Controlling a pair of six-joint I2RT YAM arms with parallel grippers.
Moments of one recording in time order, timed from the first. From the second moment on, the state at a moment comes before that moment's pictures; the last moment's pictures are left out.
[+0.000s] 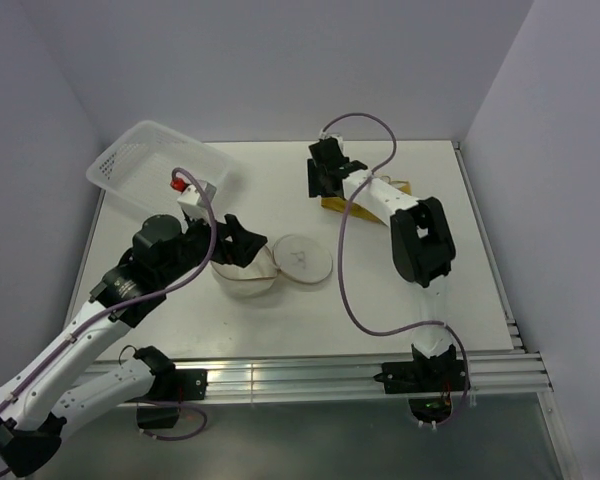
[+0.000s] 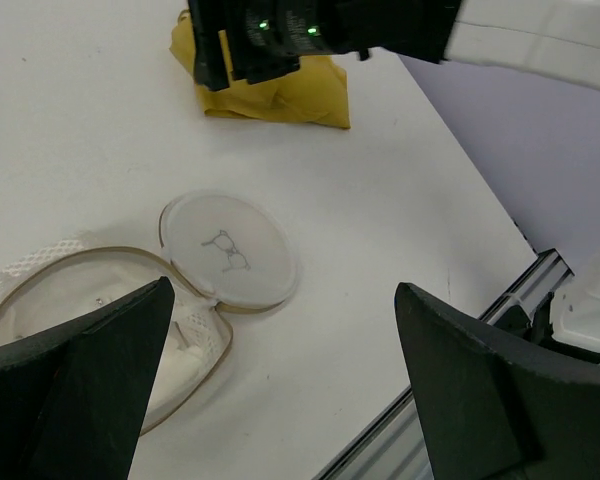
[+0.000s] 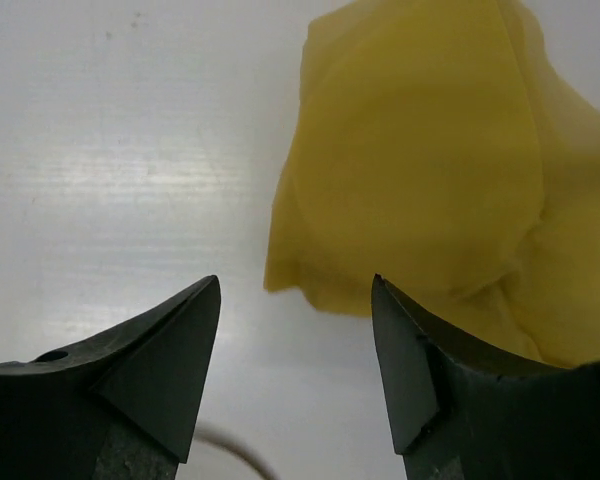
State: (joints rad) left arm -0.67 0.85 0.91 -0.30 0.06 -0.45; right arm 0.46 2.04 1.62 -0.41 0.31 0.31
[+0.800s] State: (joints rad) left arm -0.67 0.84 0.90 -0.25 0.16 -0.49; right arm 0.45 1.87 1.68 -0.45 0.51 0.25
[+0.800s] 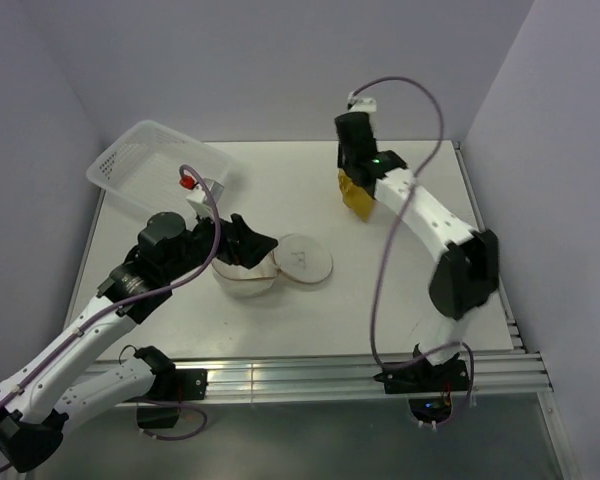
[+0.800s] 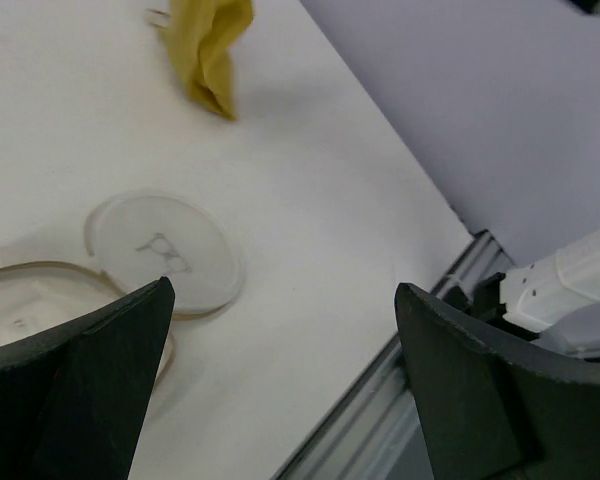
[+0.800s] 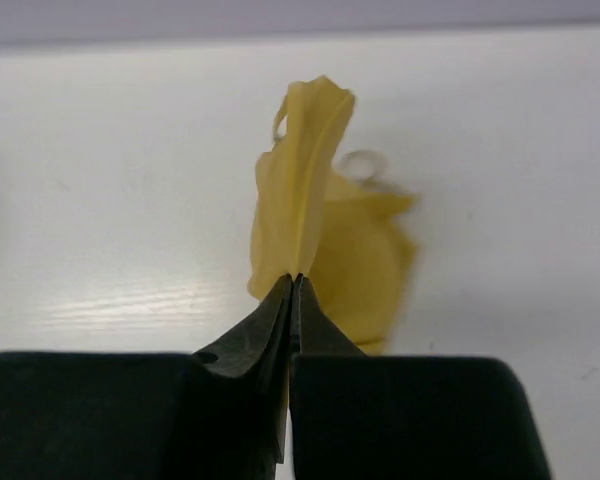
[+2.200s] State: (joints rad) left arm -1.10 1.11 1.03 0.06 -0.31 -0.19; right arm 0.75 0.96 1.31 -0.15 0.37 0.47
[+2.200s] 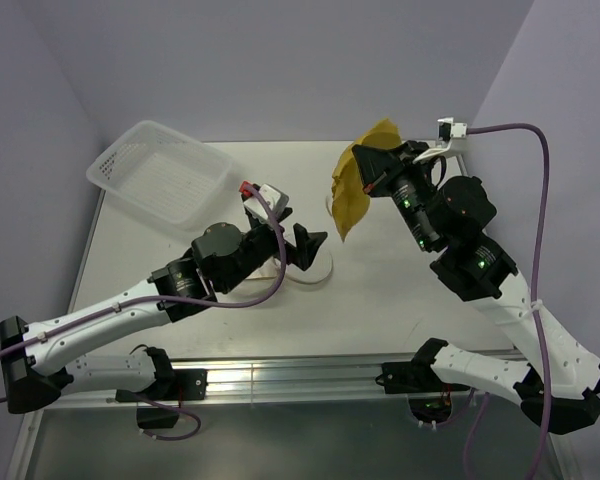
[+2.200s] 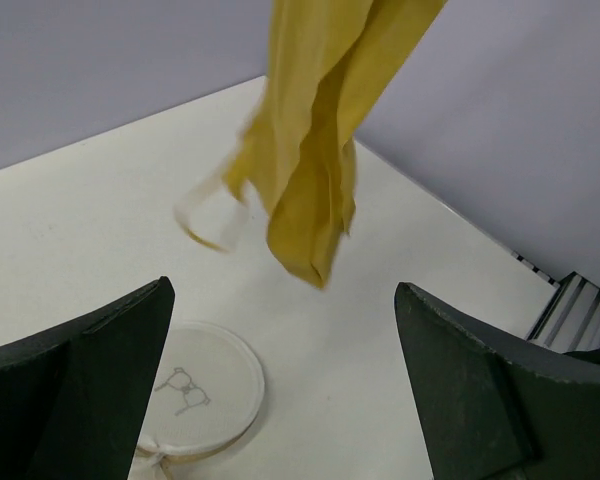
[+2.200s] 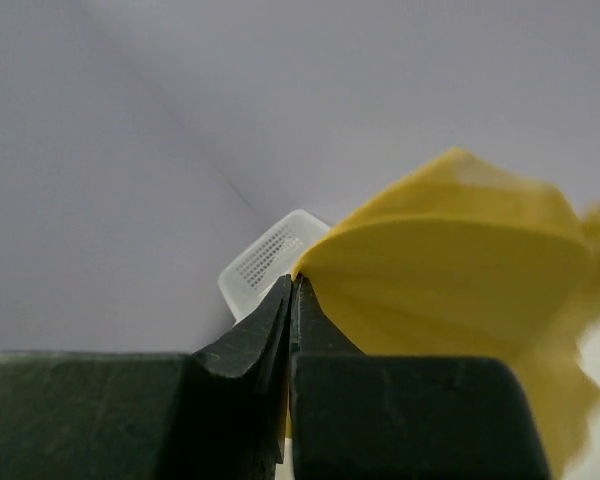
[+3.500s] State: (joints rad) left arm -1.11 1.22 1.08 0.16 -0.30 -0.11; right arm 0.82 0.88 1.31 -0.15 0.20 0.52
